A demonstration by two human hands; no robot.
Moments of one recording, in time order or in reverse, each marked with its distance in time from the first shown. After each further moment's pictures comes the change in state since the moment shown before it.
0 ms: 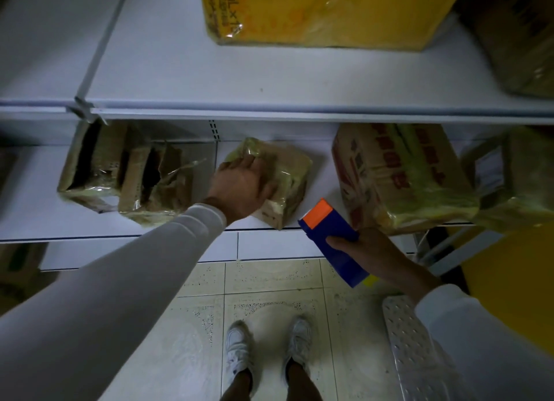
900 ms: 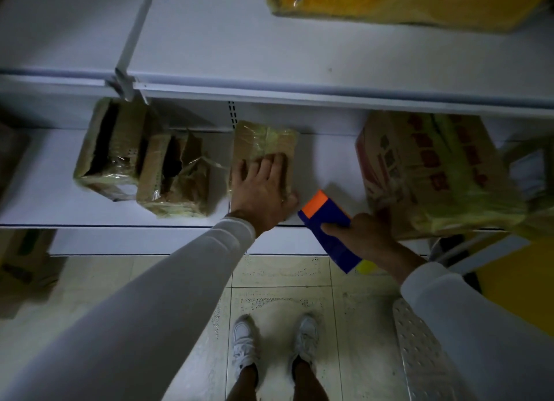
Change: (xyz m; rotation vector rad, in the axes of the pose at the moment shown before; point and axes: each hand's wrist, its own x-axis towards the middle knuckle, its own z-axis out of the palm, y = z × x) left_hand -0.020 -0.002 0.028 0.120 0.009 -0.135; right_hand 0.044 -0.038 0.045 -0.261 0.020 0.139
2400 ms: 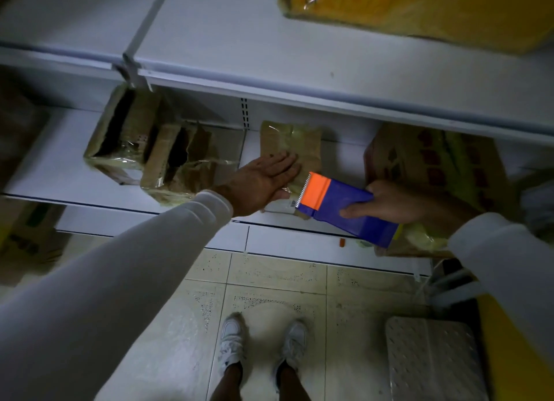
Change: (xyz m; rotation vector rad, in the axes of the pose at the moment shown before) left_hand 0.021 -0.037 -0.003 -0.038 -0.113 0.464; right_hand 0.012 -0.044 -0.094 -0.208 -0.280 -0.229
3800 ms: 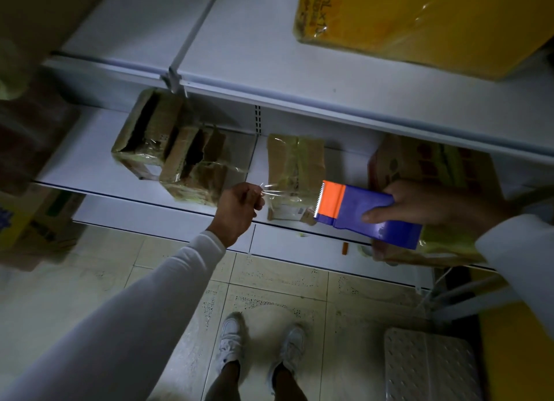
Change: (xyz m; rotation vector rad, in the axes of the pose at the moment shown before) left_hand -0.053 0.053 -0.003 -1.376 0.524 -0.935; right_hand -0.043 -0.008 -0.030 -0.150 -0.010 -0.073
